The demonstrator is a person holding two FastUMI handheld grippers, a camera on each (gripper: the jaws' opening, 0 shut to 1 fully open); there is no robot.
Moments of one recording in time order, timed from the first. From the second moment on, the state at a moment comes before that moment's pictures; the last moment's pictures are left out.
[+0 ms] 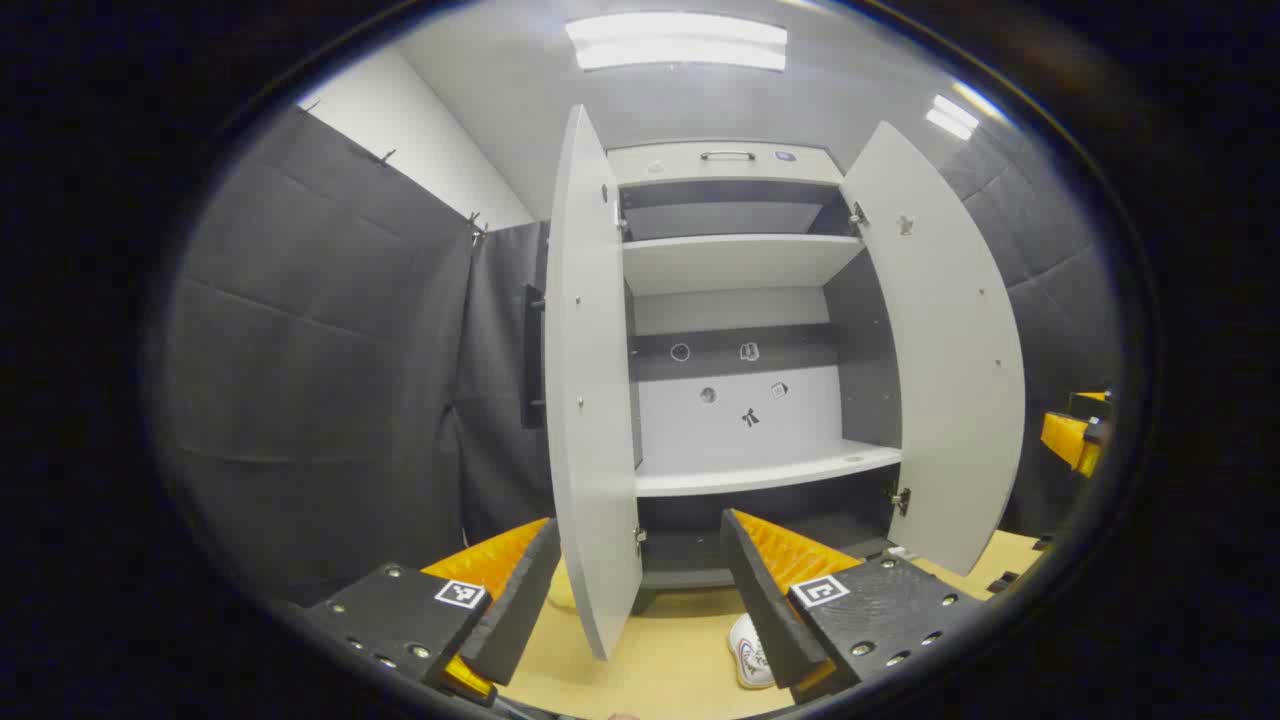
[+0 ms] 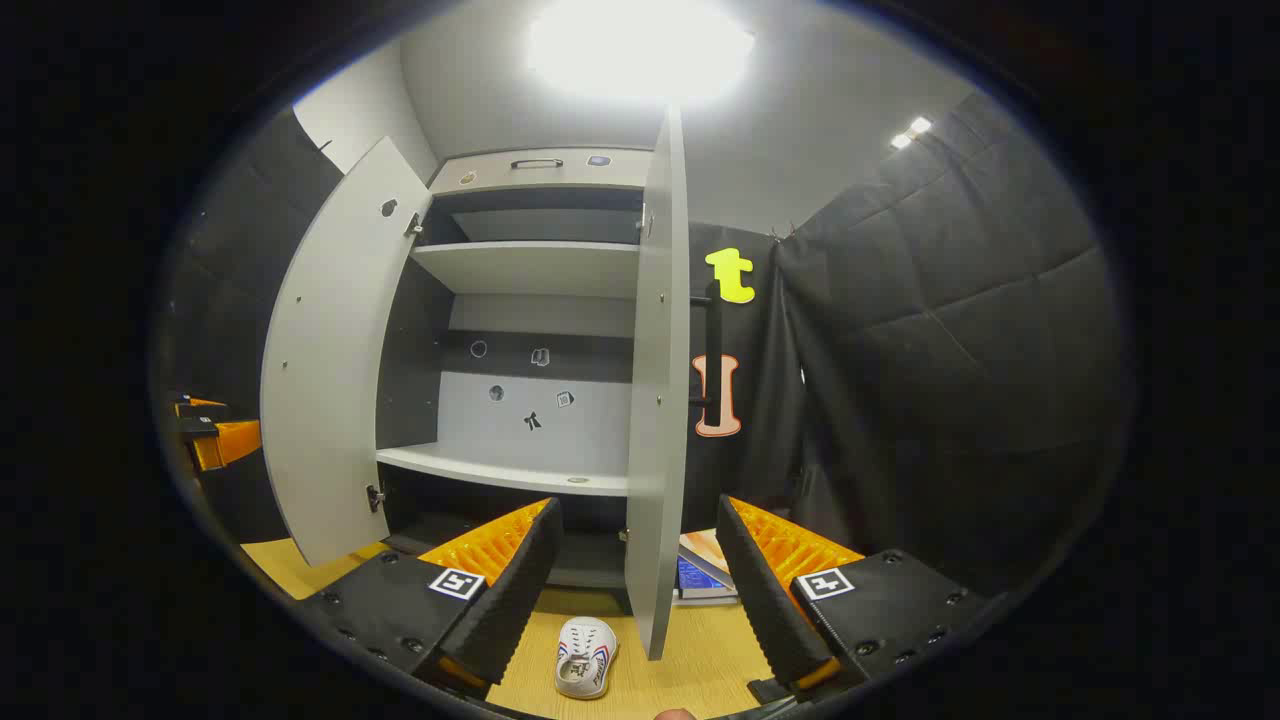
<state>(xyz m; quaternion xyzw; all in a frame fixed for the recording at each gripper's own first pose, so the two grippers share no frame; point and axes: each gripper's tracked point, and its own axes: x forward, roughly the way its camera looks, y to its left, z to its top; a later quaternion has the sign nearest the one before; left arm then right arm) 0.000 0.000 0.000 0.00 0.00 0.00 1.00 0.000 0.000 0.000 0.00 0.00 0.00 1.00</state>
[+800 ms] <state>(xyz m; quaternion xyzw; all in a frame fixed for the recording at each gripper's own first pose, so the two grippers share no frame) 0.002 0.005 -0.004 0.01 0.00 0.00 1.00 0.013 0.015 -0.003 0.00 0.01 0.00 1.00</state>
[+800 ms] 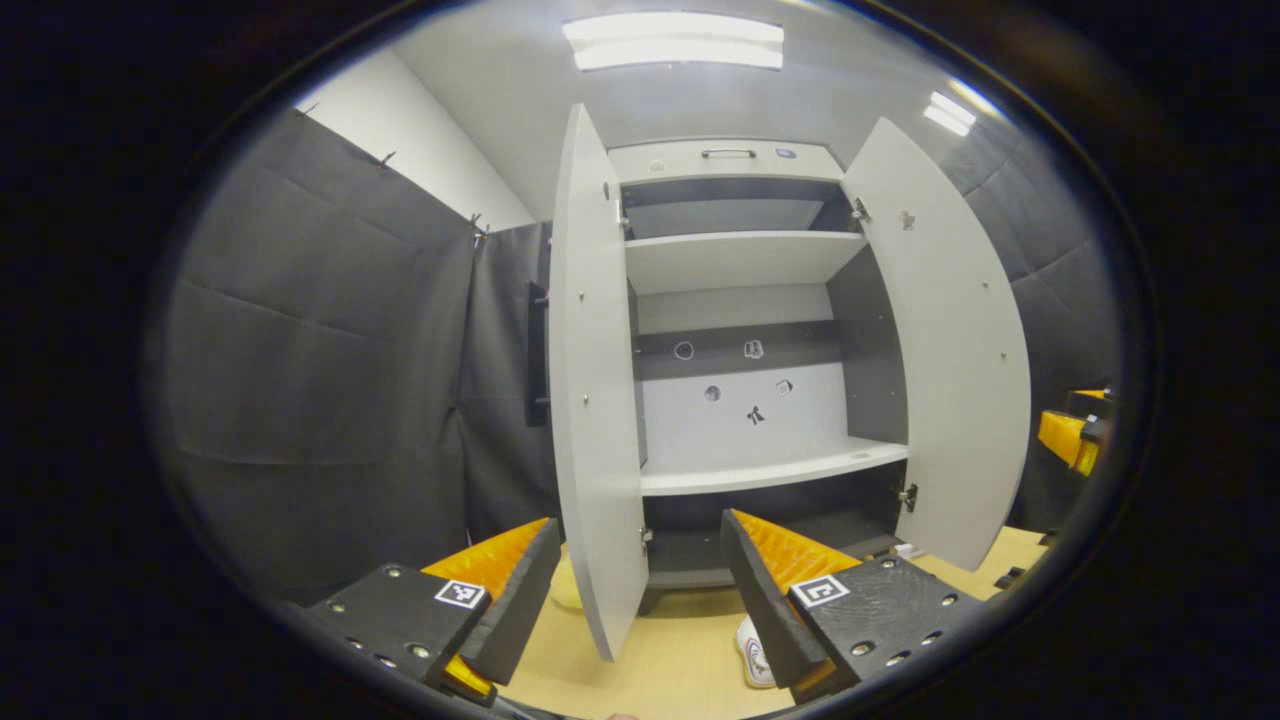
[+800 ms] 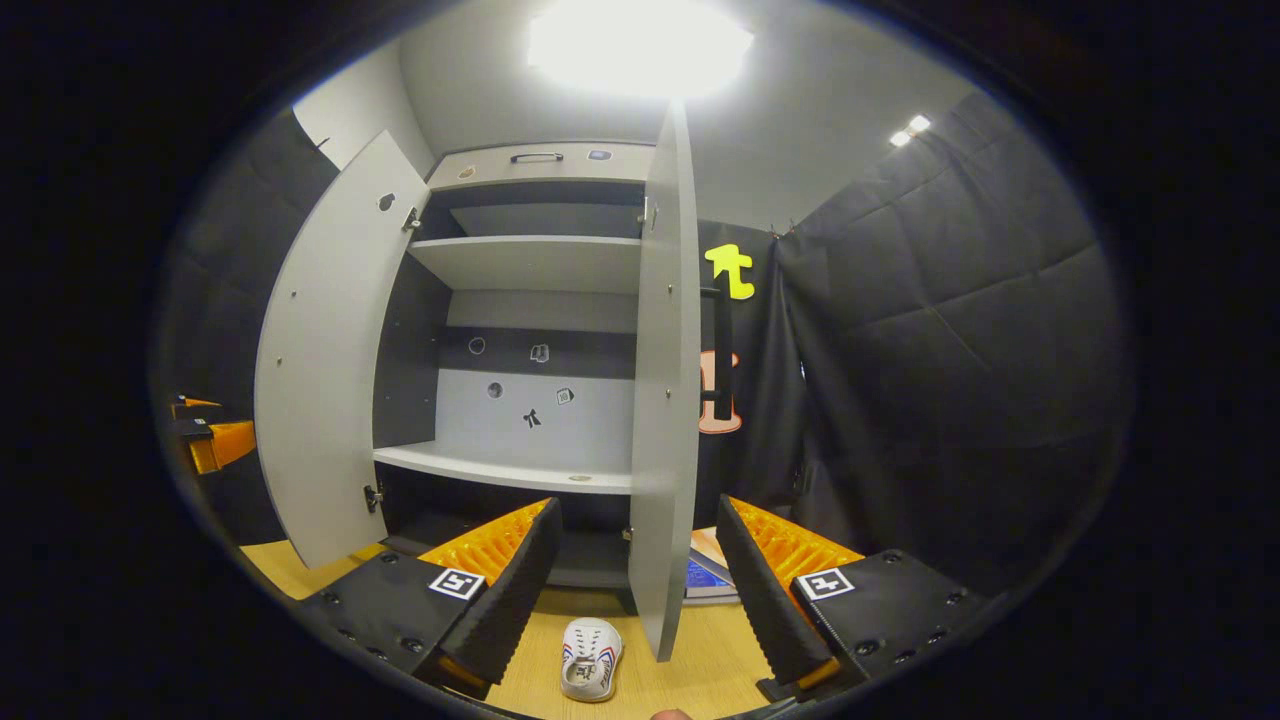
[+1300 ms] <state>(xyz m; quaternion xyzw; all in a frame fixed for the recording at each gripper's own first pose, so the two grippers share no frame) -0.012 0.016 -0.005 0.01 0.00 0.02 1.00 0.044 0.068 -0.068 -0.02 0.10 0.06 0.99</state>
